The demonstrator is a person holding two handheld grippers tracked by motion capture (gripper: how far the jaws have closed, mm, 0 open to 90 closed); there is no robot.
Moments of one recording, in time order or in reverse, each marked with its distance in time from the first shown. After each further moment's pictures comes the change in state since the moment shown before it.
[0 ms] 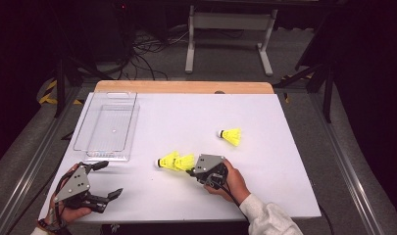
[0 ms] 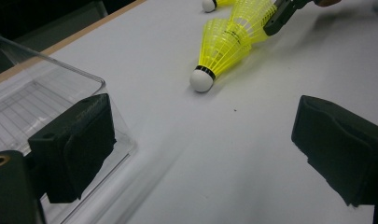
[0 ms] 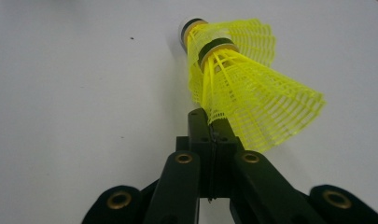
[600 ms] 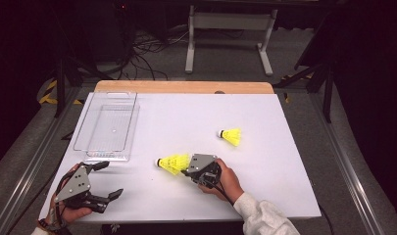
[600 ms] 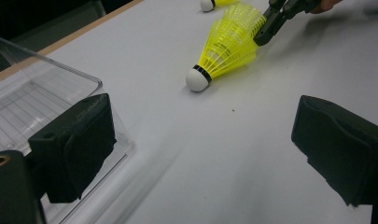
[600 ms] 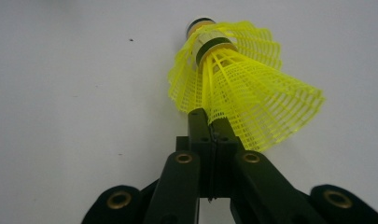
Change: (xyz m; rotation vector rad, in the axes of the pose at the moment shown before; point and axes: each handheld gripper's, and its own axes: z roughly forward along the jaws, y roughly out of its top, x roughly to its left) left arm -0.001 0.000 0.001 0.004 -0.006 0.001; right arm 0.002 0.007 0.017 0.022 0.003 -0.001
